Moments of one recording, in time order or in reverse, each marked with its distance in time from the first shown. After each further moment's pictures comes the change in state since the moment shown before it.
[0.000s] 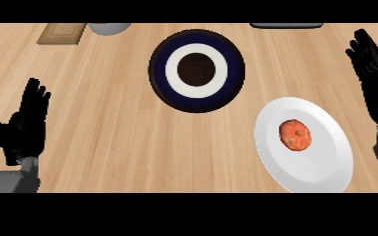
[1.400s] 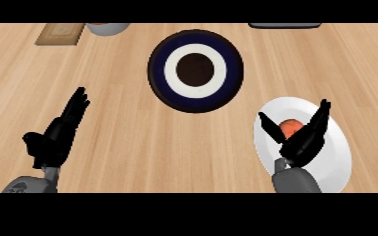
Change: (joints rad) left arm 0.020 -0.018 -0.152 0.010 -0.097 -0.203 -0.043; right arm 0.127 0.559 0.026 0.336 0.973 -0.985 0.274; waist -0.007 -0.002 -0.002
